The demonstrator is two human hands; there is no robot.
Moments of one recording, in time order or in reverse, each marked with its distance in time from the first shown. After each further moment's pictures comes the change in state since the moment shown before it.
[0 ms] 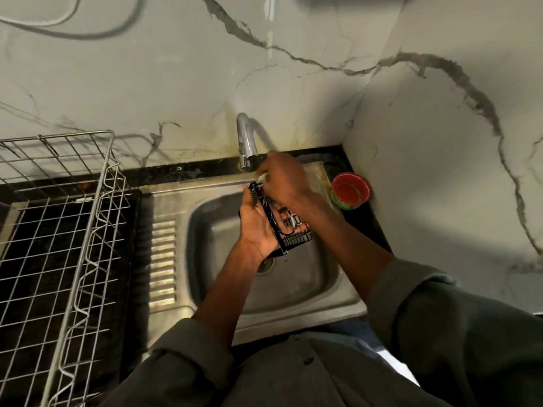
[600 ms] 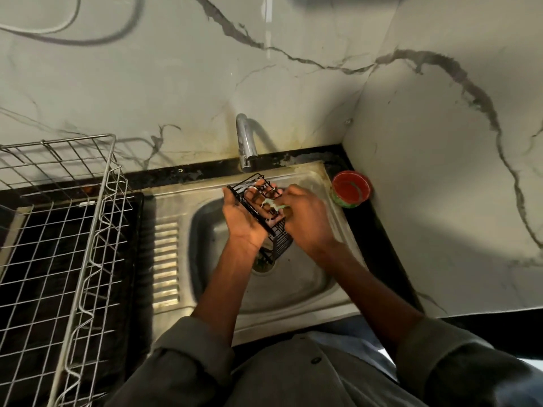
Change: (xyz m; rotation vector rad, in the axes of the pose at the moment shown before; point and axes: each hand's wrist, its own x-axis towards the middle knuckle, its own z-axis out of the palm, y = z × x) left_hand 0.015 0.011 -0.016 -0.239 -0.043 0.064; right_hand -0.083 0.015 -0.002 0.104 -0.024 0.066
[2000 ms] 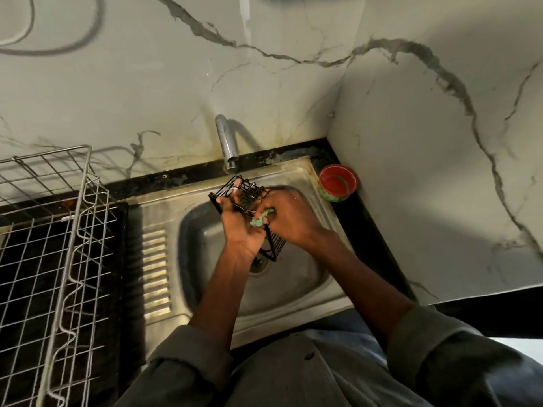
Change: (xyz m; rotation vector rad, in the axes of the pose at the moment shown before) left_hand 0.002 -0.022 0.003 -0.013 0.109 0.048; right_hand 0.009 0.010 -0.010 0.126 -0.194 0.056
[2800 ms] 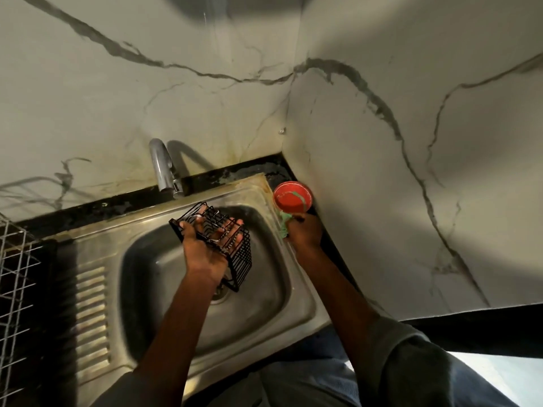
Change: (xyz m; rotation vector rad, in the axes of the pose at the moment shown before) left_hand 0.015 -0.035 0.021 0.164 0.107 -0.006; right_hand 0.017 0.172 0.010 0.576 0.490 0.911
